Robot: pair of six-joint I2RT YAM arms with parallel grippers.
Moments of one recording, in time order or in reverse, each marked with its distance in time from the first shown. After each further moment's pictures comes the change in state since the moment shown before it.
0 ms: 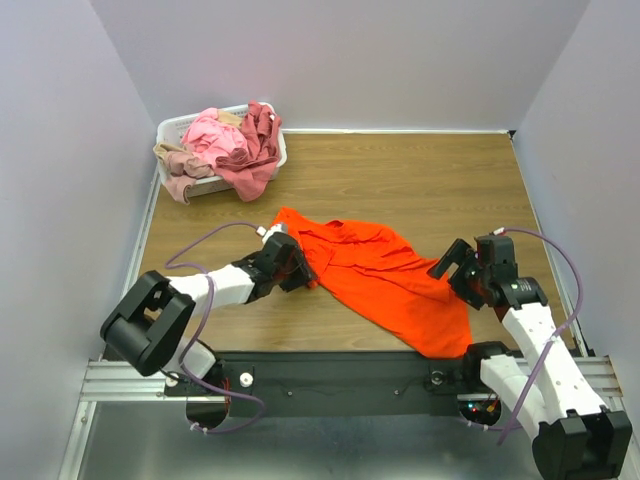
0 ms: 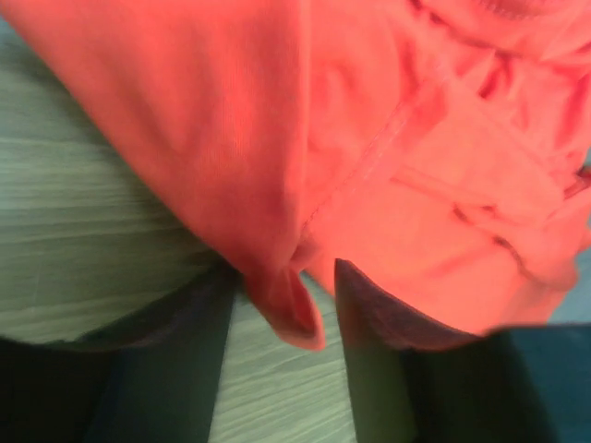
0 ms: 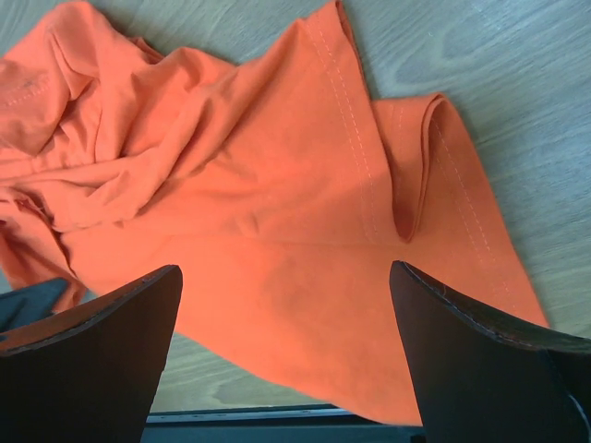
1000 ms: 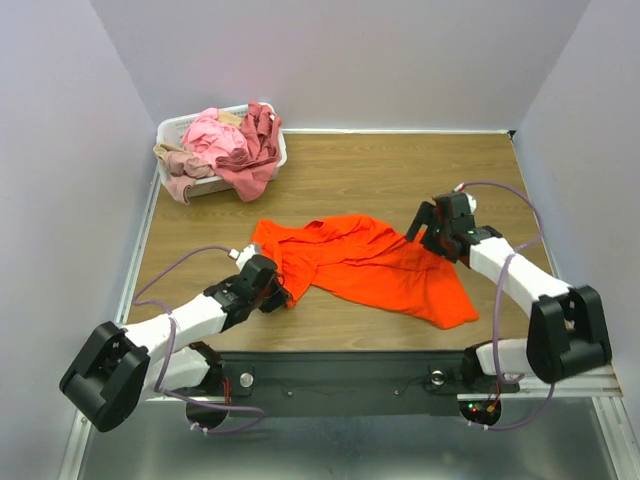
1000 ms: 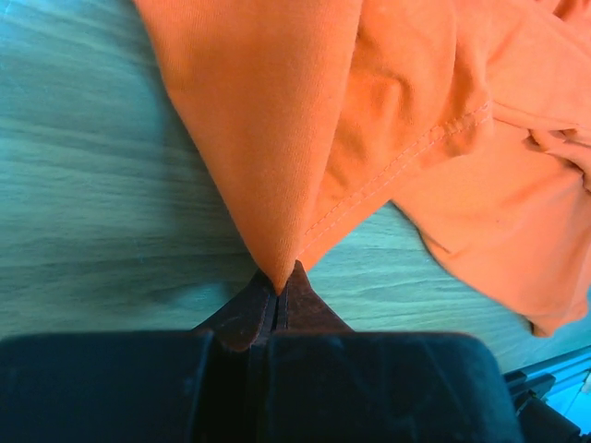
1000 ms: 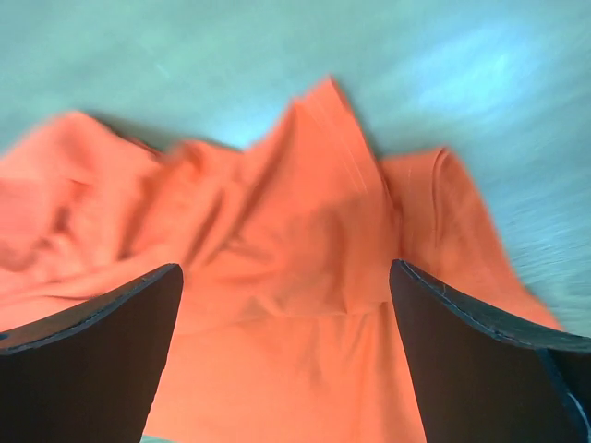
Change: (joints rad) left arm -0.005 -0.328 -0.199 -0.175 -0.093 -0.104; right arm 0.164 0.600 0.225 0.361 0.175 -0.062
